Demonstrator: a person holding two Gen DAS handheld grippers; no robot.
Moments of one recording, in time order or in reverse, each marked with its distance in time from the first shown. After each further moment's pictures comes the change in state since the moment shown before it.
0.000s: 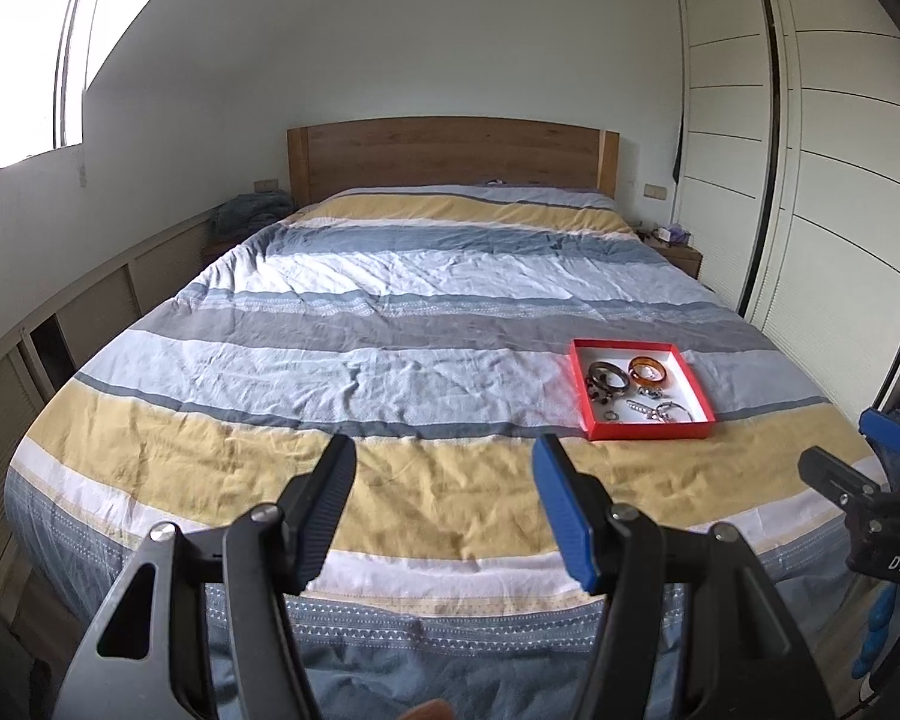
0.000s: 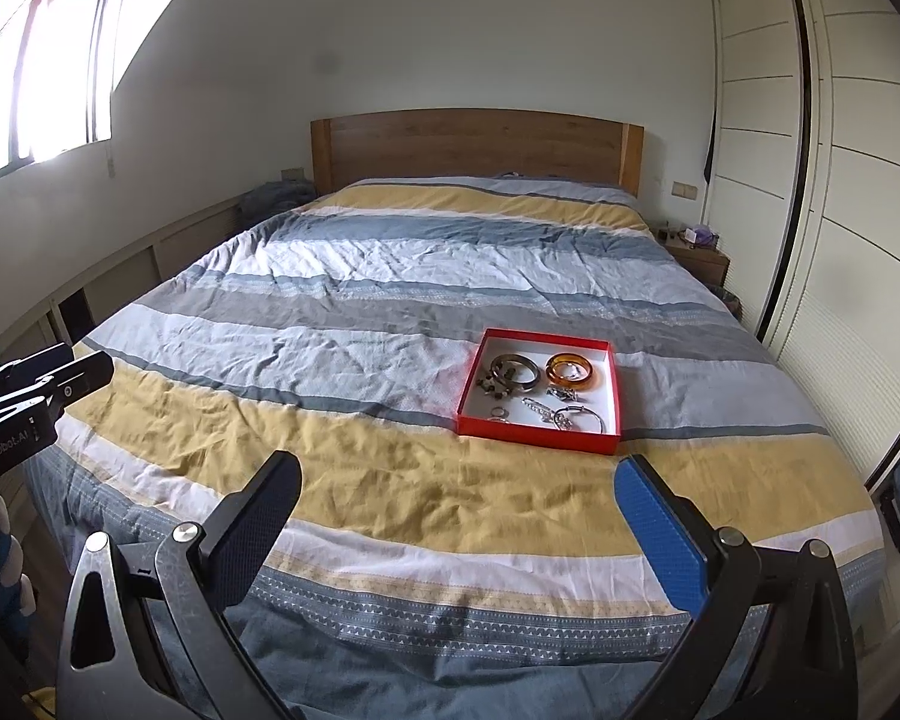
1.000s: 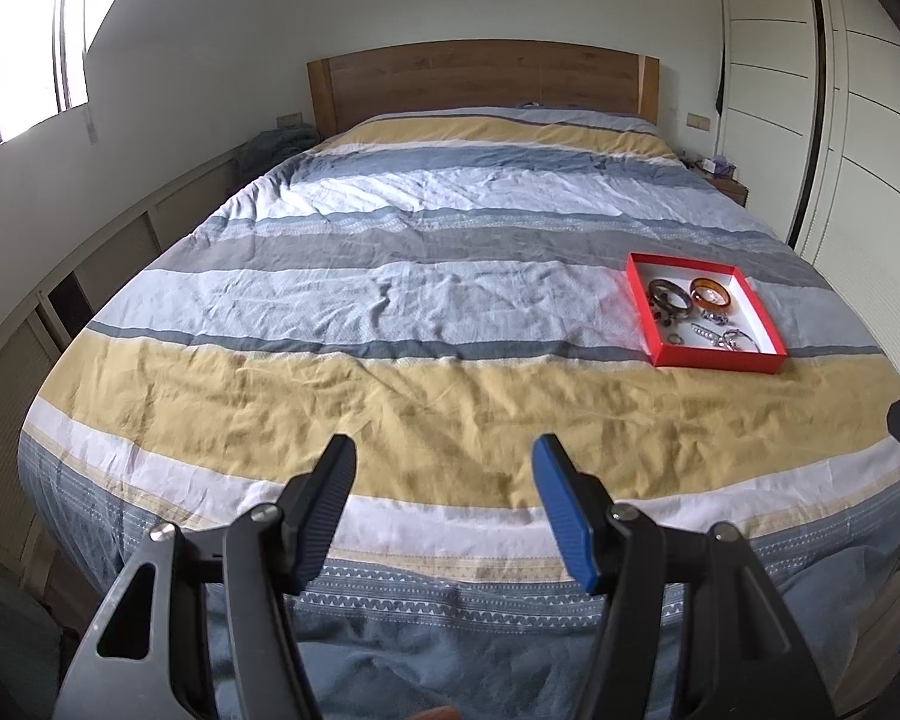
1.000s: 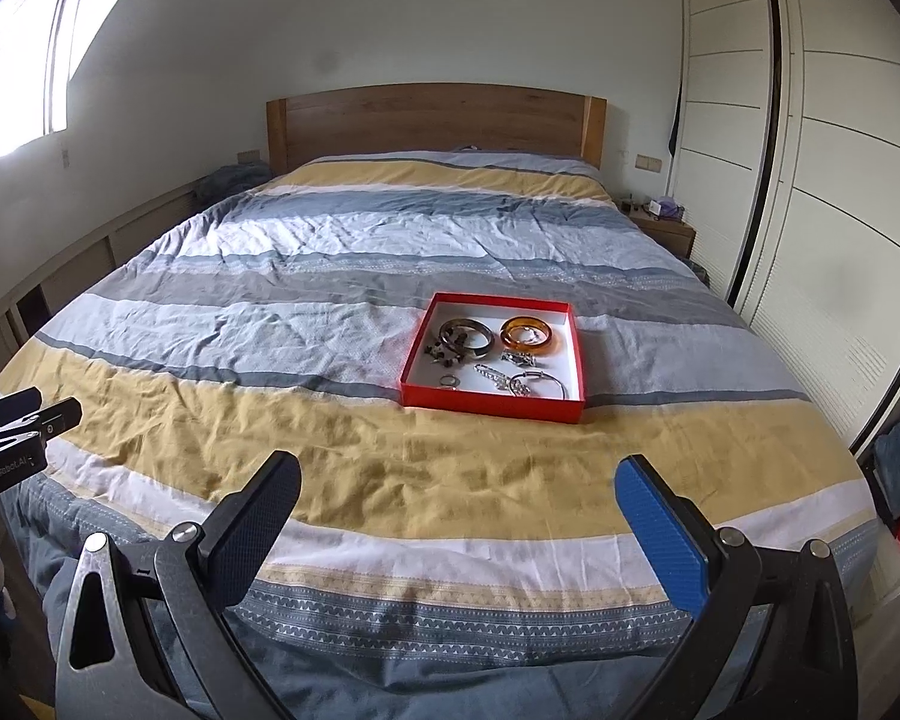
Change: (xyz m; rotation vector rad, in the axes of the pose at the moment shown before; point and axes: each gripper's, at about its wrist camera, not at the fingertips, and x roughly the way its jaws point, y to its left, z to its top) left arm 0.072 0.009 -0.033 0.012 0.174 0.095; right arm 0.045 -0.029 -0.024 0.041 0.053 -0.089
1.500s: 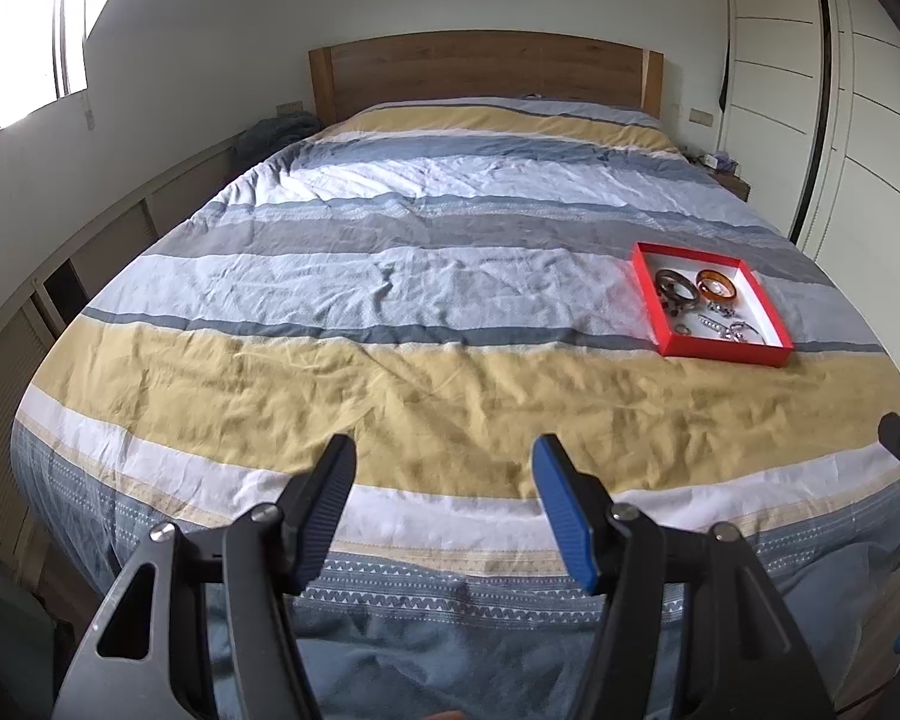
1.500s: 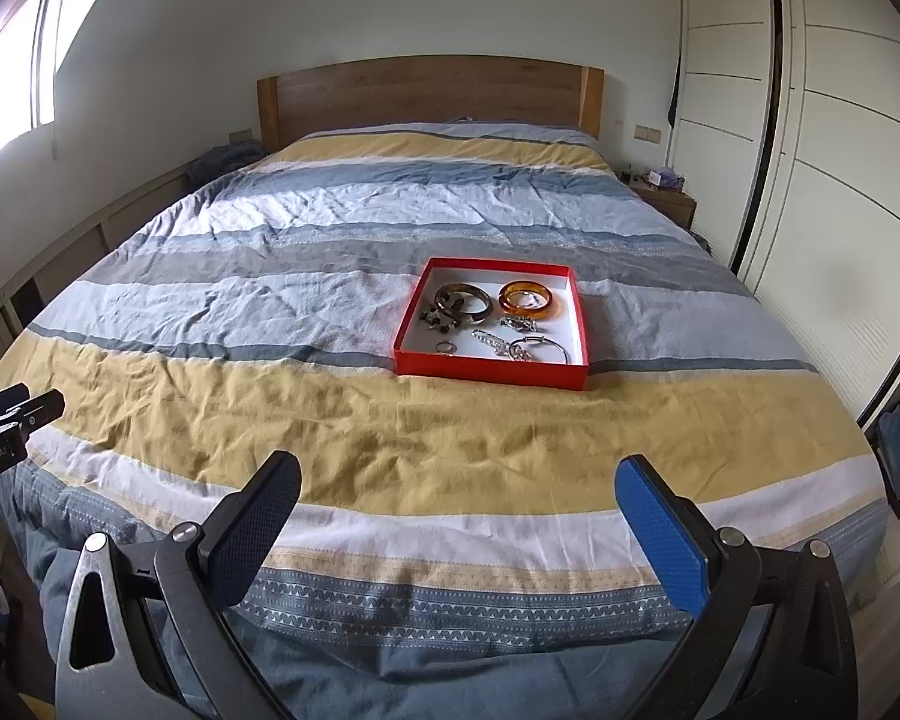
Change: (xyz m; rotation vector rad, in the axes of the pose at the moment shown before) left arm 0.013 0.010 -0.007 -0.012 0.024 -0.008; right arm 0.020 -0.003 -0.011 0.013 0.064 0.001
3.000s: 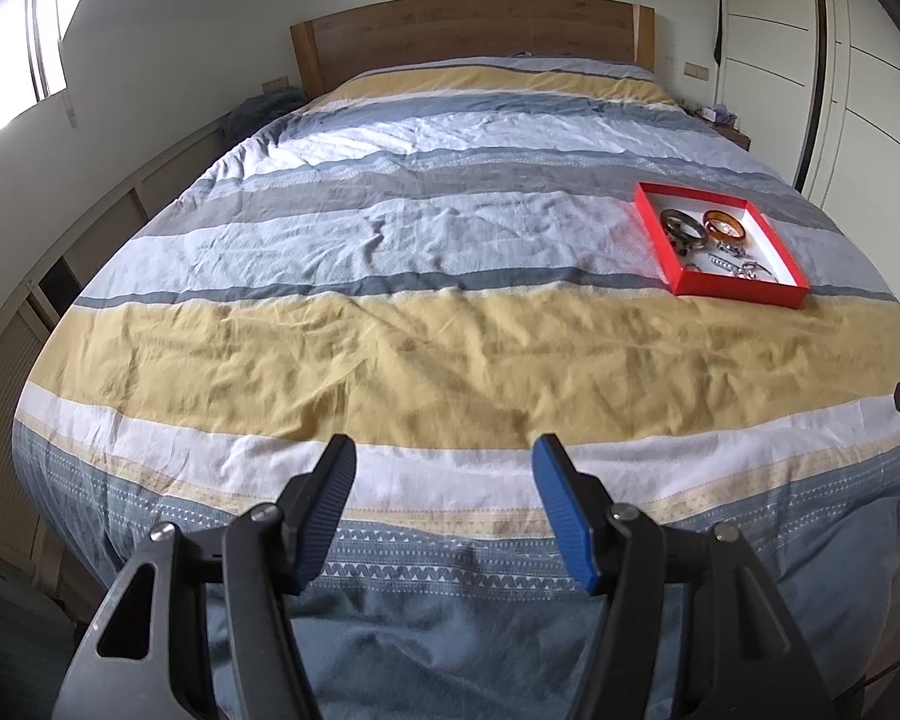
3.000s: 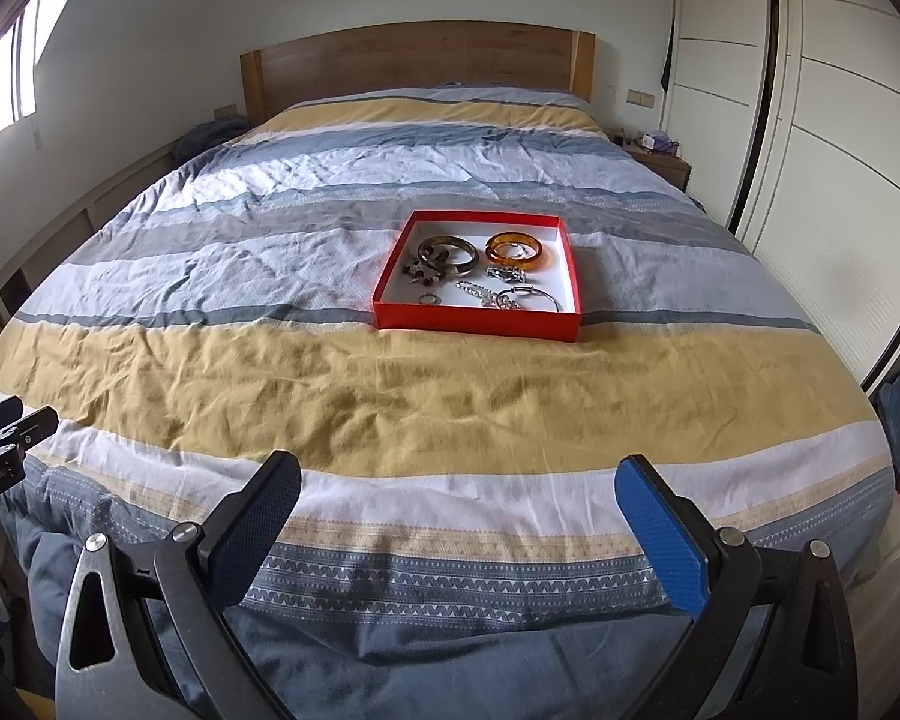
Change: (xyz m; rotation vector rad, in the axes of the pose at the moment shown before) left arm 0.028 -0.007 -0.022 0.065 0.085 0.016; right arm 0.022 -0.010 -0.019 0.023 0.081 -0.016
